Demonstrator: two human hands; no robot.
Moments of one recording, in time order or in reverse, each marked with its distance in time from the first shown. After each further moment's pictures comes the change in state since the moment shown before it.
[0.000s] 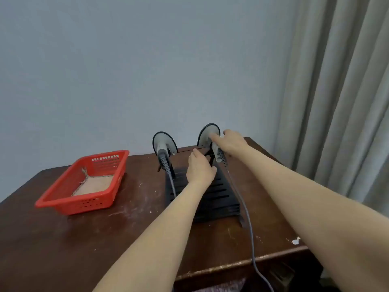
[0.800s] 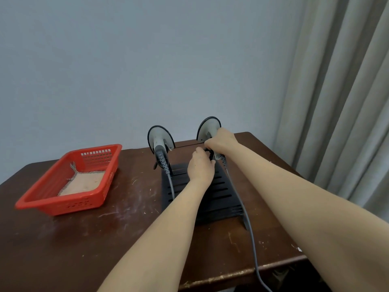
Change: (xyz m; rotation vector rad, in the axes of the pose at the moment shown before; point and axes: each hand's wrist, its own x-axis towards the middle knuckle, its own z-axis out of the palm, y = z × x) left_hand 0.020 -0.004 0.019 -0.019 0.058 0.041; right_hand 0.017 -0.012 0.025 0.041 -0.072 0.053
